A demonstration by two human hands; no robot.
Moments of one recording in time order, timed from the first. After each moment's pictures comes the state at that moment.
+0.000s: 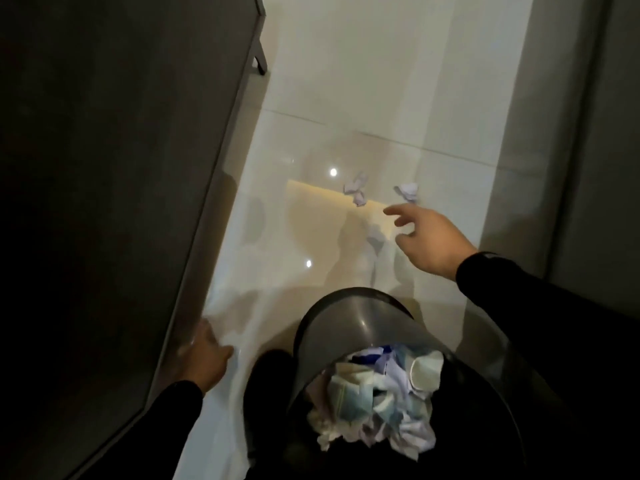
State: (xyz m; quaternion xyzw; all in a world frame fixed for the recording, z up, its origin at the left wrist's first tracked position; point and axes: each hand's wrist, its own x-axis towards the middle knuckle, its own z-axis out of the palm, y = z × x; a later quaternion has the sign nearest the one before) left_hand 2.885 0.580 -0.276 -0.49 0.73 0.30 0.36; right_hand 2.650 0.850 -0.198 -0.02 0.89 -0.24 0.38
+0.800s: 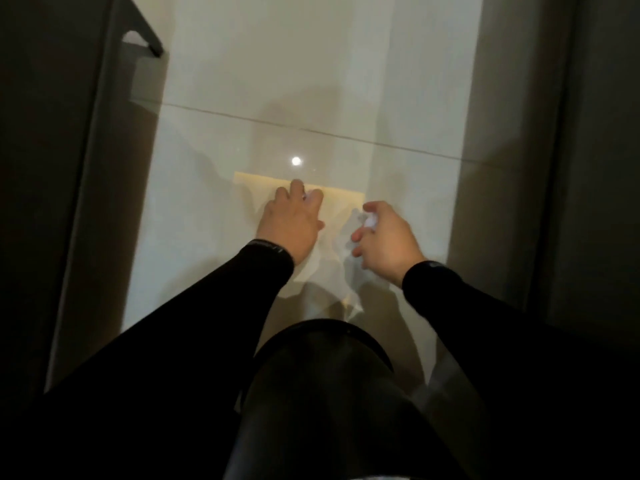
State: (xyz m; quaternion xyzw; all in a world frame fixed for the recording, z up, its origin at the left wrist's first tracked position) left_hand 2.618 0.723 -0.332 0.06 0.96 0.07 0.26; right_hand 2.621 0.858 -0.284 0.20 0.84 -0.37 0.34
